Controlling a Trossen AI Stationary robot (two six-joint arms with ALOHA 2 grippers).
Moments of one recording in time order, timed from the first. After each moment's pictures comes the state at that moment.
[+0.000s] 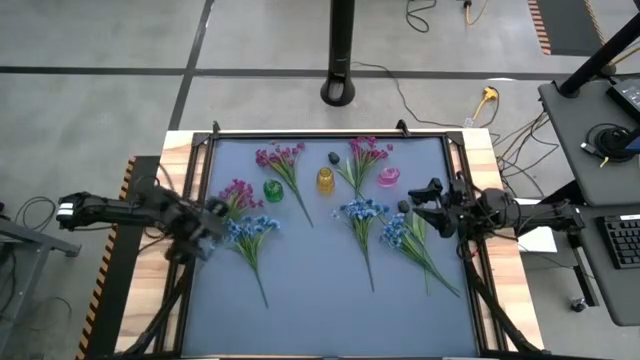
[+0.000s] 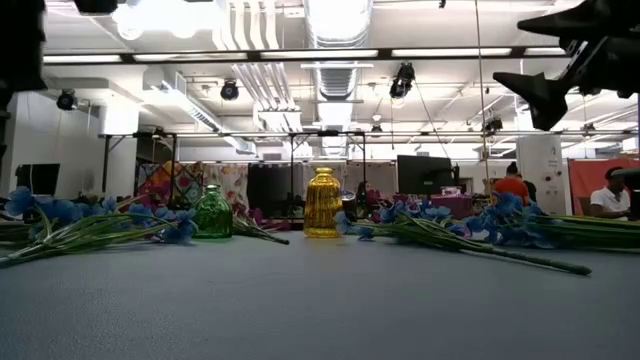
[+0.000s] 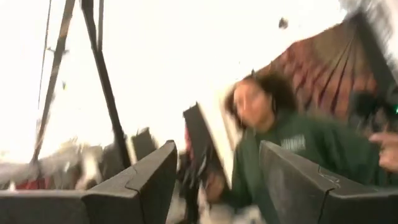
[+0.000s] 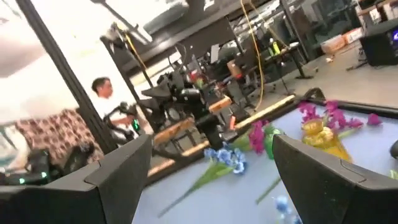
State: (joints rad) left arm 0.00 0.39 0.03 1.08 0.78 -0.20; right arm 0.02 0.02 0.01 0.24 0.13 0.47
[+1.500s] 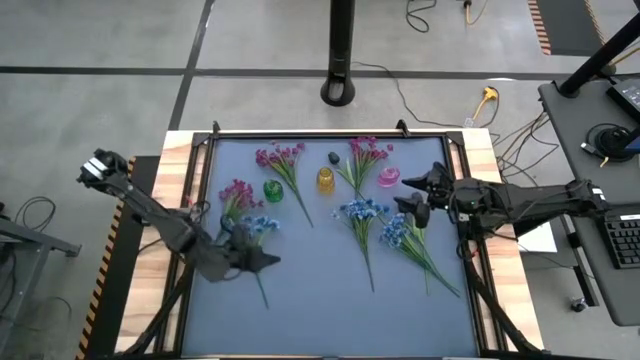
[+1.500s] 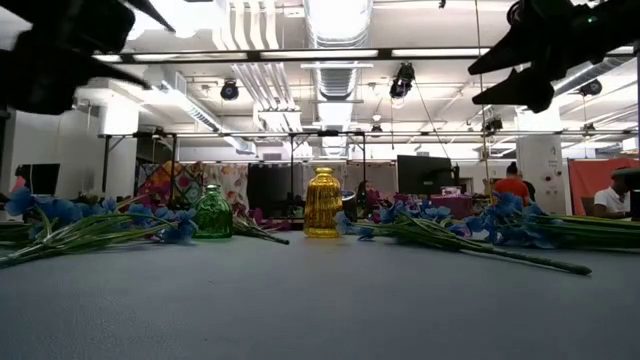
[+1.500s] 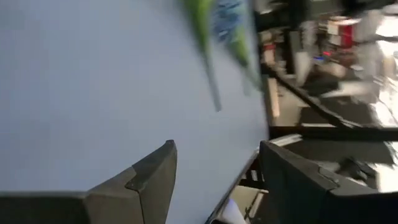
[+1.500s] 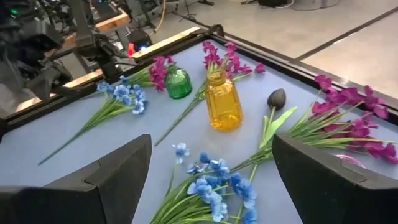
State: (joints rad) left arm -0.68 1.17 0.66 -0.17 -0.62 -1.83; right arm 0.02 0.57 0.43 -0.21 0.34 0.40
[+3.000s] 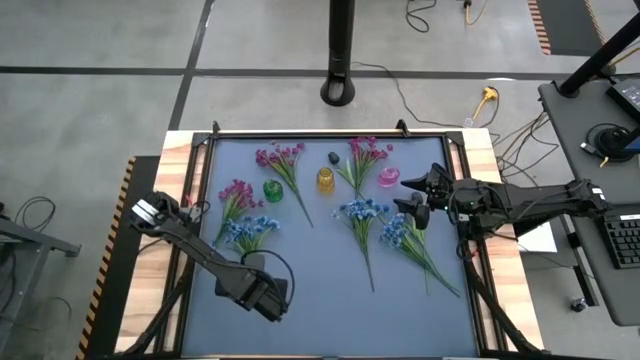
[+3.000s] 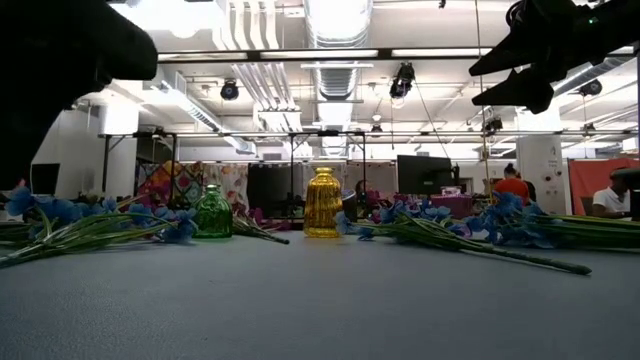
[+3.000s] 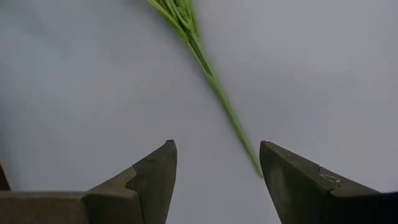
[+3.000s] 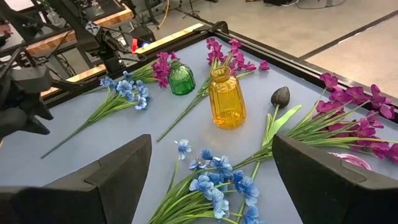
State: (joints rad) left arm -0.63 1.83 1.30 -1.13 -0.02 -2.09; right arm 0.02 0.57 0.43 -0.20 0.34 0.39
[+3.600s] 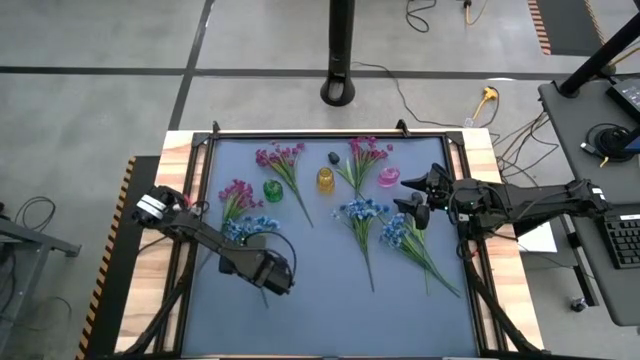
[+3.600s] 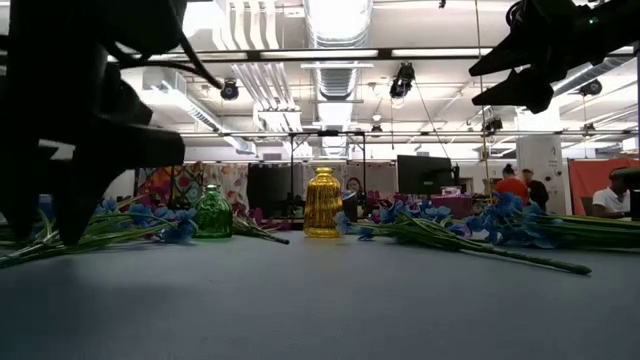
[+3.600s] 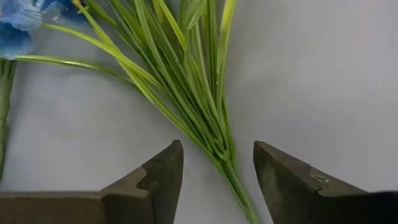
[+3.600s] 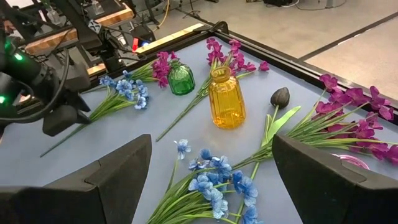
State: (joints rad) left arm -0.49 1.83 1.11 -1.06 -0.10 -1.97; right arm 0.02 0.57 0.42 -0.20 0.34 0.38
